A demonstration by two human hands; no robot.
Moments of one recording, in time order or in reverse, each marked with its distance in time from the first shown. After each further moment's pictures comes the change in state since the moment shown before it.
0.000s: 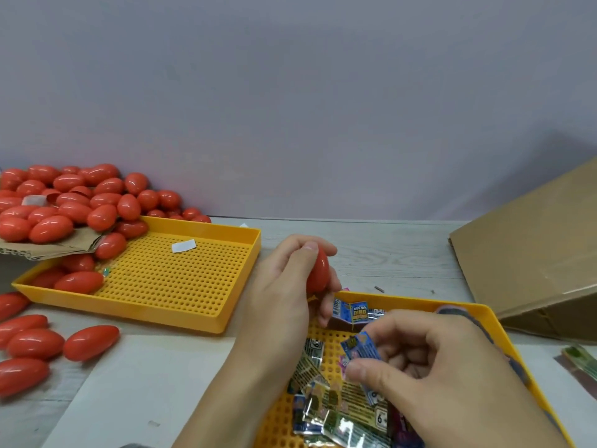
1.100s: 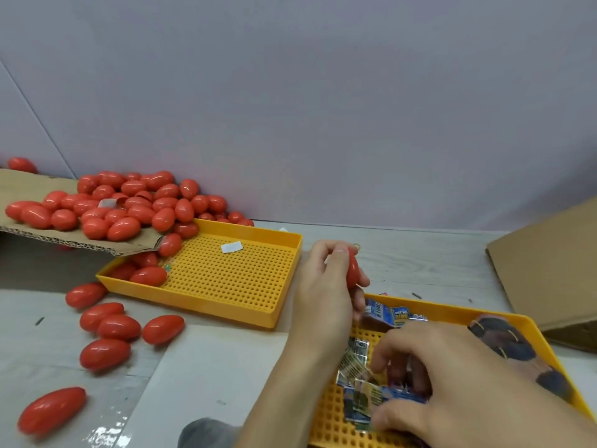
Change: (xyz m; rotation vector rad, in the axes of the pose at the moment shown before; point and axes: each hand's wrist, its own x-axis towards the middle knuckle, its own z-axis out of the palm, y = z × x) left_hand 0.002 0.006 -0.003 0.001 0.152 -0.069; right_hand 0.015 -0.009 0.007 -0.498 -0.369 -0.102
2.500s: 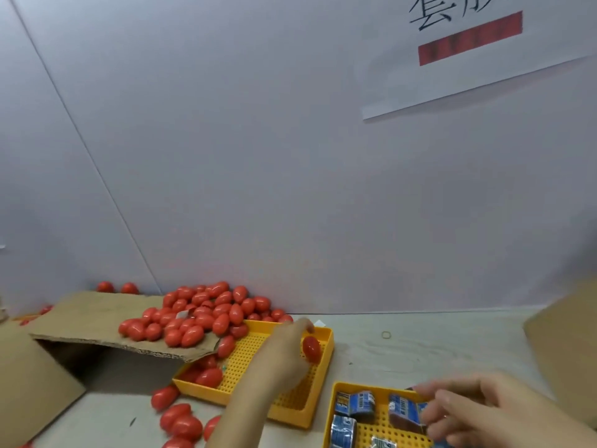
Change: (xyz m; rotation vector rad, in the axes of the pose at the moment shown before) left_hand 0.065 0.038 -0.079 1.445 -0.082 -0.029; right_hand 0.015 0.043 -0.043 1.075 -0.017 0.177
